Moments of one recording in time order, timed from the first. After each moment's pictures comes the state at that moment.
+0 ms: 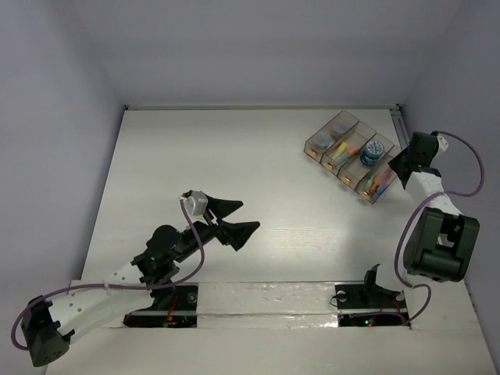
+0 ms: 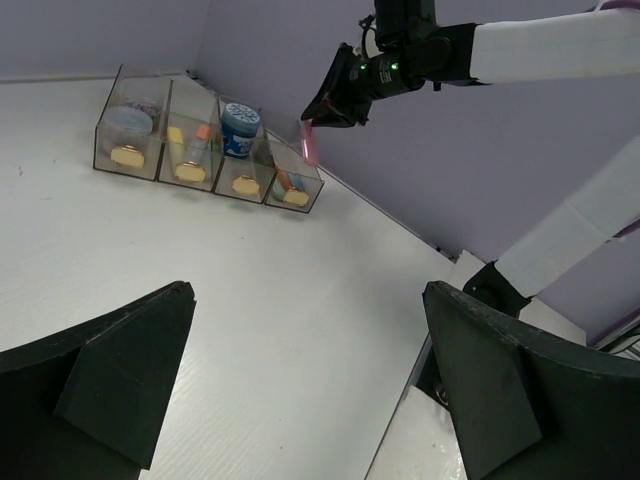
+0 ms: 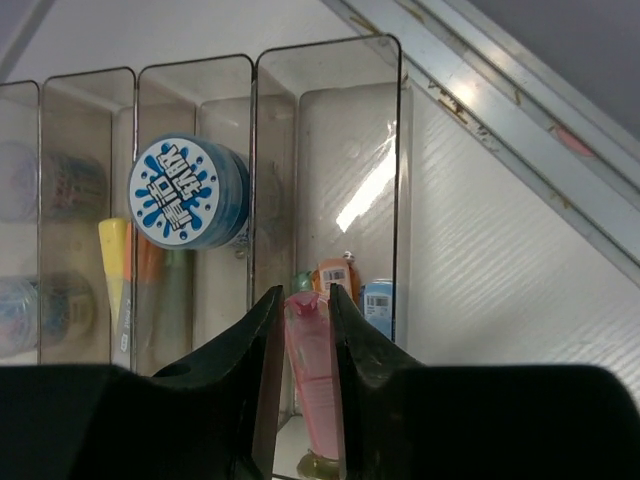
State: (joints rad) left arm -0.96 0.54 0.26 0.49 0.01 -0.43; right arm -0.31 1.45 0.96 -0.13 0.19 0.53
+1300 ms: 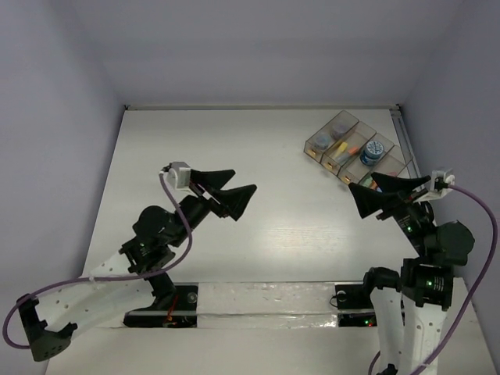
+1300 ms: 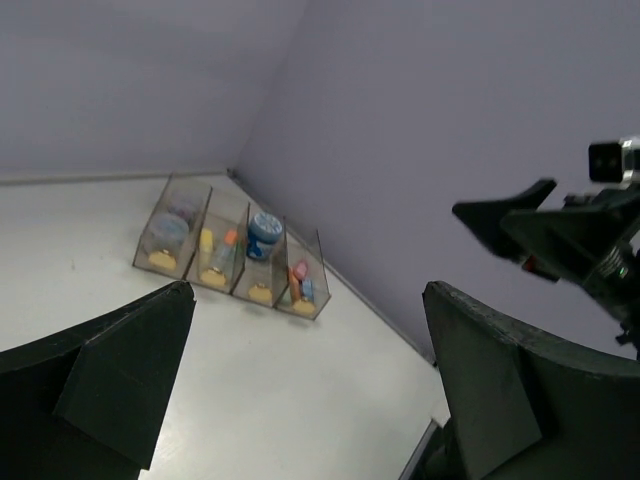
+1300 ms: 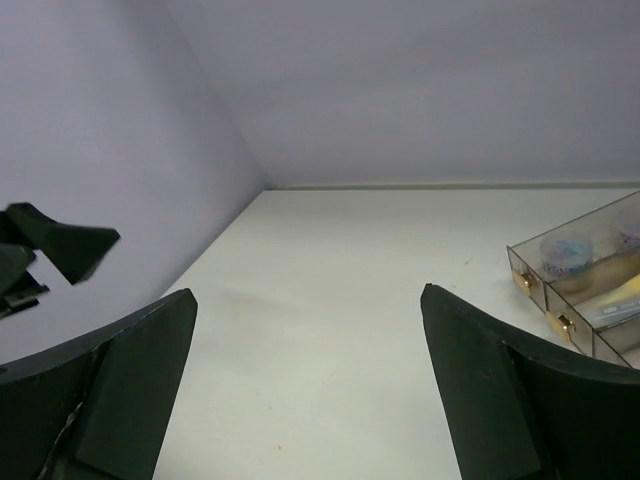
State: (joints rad) left arm -0.96 0.65 0.60 0.35 -0.16 -0.46; right arm -0.18 0.30 0.74 -0.14 -0.64 0.59
